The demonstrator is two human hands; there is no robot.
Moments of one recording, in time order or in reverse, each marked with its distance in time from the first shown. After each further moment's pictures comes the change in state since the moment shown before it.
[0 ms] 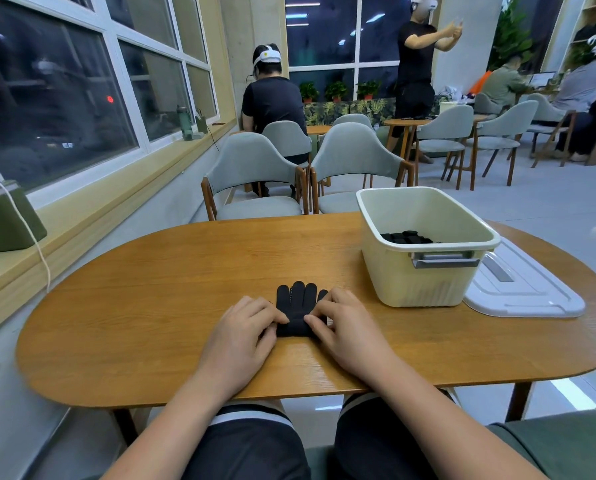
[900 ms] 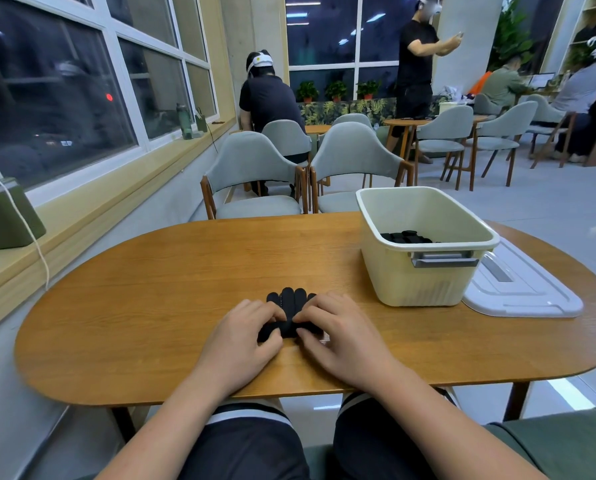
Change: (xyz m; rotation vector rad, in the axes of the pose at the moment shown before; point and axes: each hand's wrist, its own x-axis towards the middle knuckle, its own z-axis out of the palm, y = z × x) left_hand 0.001 0.000 0.003 -0.001 -0.074 -0.073; right_hand -0.011 -0.008 -0.006 -0.029 0.043 -0.310
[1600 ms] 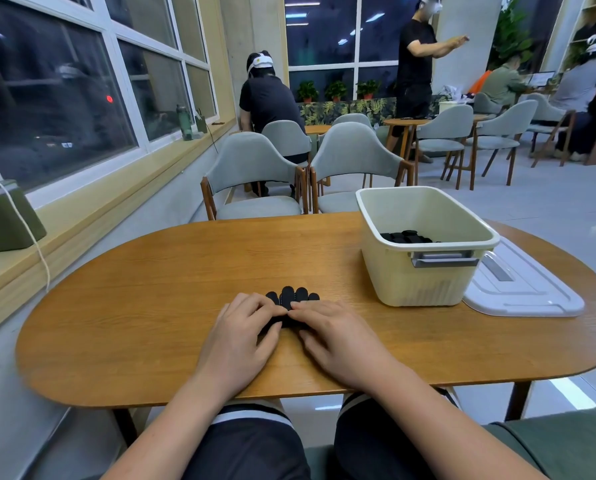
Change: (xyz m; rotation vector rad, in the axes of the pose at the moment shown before) left_hand -0.004 0.001 -0.001 0.080 0.133 0.083; right_hand 0.001 0.008 0.010 -0.030 -0.203 0.106
